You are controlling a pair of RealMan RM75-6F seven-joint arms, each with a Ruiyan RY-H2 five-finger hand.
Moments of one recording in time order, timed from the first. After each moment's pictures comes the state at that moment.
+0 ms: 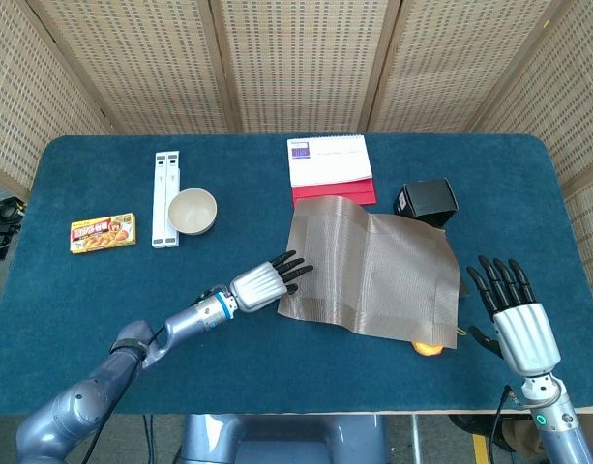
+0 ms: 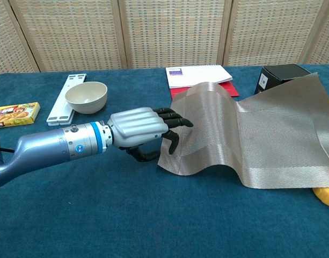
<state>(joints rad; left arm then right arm) -1.00 -2.08 0.17 -0.36 1.77 1.08 -0.38 0.19 -1.32 0.05 -1.32 -1.71 1.64 -0.04</state>
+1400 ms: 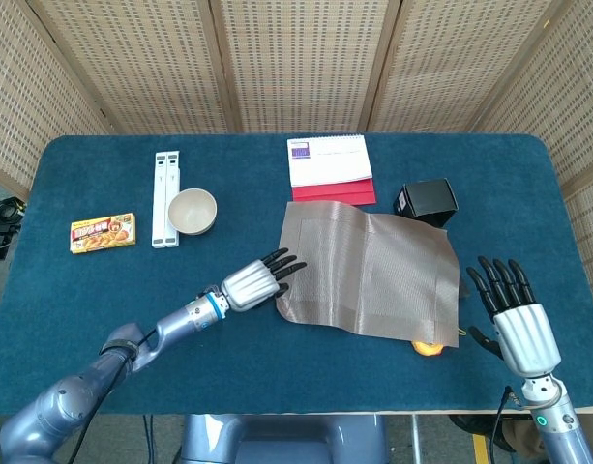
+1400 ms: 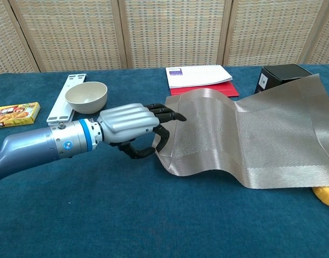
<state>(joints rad) -0.97 -2.01 0.15 -0.47 1.75 1.12 -0.38 0.18 -1.32 0.05 -1.32 -1.72 1.64 -0.03</state>
